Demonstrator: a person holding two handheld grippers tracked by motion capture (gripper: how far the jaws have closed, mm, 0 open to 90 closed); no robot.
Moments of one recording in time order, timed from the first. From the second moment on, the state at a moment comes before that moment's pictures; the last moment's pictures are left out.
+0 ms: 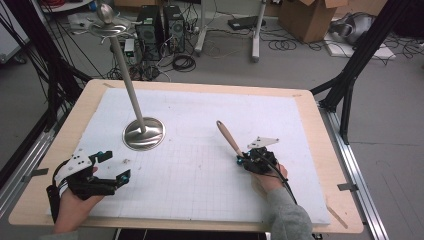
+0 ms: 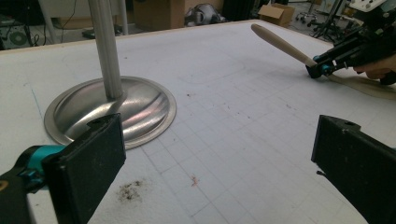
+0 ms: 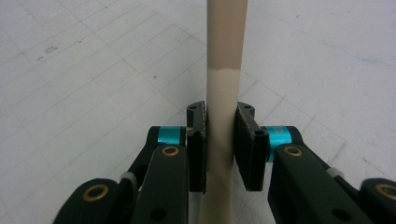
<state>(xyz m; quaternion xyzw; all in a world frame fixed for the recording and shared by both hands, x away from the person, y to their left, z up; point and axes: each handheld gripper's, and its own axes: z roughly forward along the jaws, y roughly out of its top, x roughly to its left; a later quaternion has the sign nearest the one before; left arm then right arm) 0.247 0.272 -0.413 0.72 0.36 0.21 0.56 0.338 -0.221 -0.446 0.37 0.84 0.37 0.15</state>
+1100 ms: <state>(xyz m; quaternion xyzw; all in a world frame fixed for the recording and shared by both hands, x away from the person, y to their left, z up) 0.248 0.273 -0.412 0.72 0.36 0.21 0.56 0.332 -0.228 -0.430 0.37 0.83 0.40 0.14</state>
